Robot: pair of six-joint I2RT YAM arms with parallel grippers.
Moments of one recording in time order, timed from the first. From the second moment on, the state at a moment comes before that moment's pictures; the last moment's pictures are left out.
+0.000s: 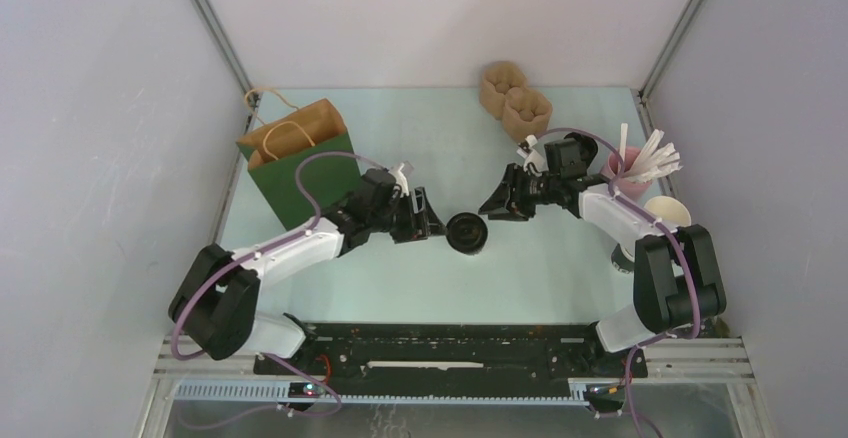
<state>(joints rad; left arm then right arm) -0.63 1.38 0.77 -0.08 0.34 -0.78 0.25 1.51 0.92 -0.27 -0.79 0.59</state>
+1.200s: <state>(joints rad) -0.63 0.84 0.84 -0.48 0.23 -0.70 0.30 1.25 0.93 -0.49 -0.48 0.45</state>
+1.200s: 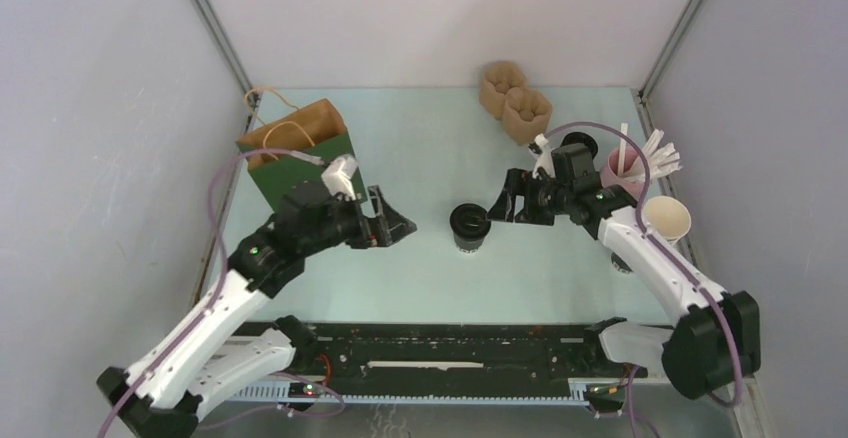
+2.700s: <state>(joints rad) -0.63 0.61 0.83 -0.74 -0.05 -0.55 0.85 1.53 1.24 -0.66 0.31 0.36</state>
